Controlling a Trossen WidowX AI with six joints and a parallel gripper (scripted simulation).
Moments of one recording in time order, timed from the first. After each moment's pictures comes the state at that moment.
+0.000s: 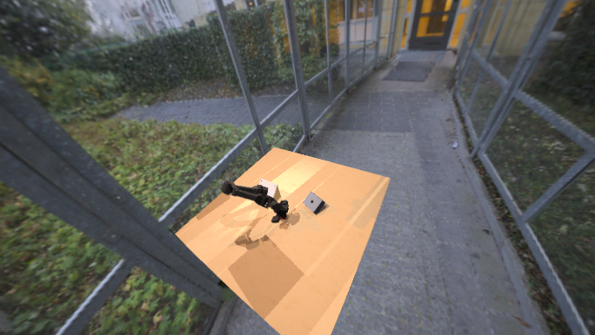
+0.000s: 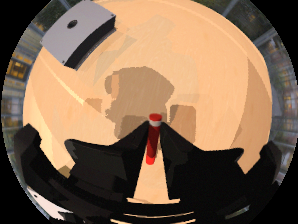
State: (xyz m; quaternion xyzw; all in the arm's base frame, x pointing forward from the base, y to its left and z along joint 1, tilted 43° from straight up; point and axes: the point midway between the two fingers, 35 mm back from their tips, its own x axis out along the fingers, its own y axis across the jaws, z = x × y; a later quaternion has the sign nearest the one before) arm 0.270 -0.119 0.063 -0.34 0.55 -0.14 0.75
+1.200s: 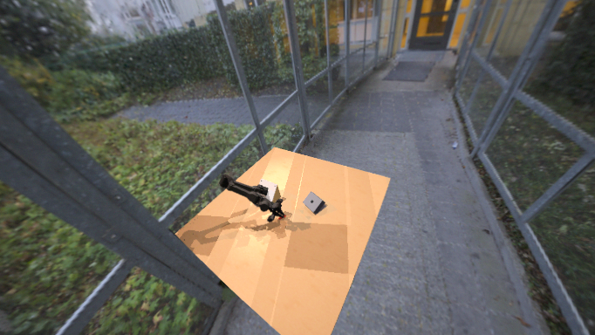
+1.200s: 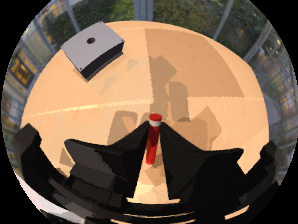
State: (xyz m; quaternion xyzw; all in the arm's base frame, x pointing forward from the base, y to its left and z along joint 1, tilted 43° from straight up) arm 0.249 -0.114 0.075 -0.36 0.42 -0.08 0.83
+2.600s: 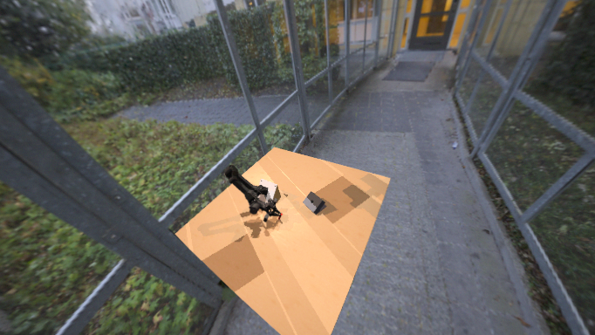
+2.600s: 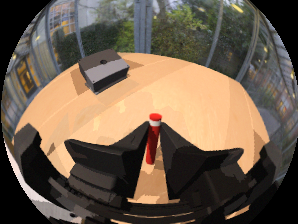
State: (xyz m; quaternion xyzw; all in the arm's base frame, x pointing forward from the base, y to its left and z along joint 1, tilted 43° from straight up) arm 0.220 -0.114 0.083 -0.37 0.27 -0.01 0.89
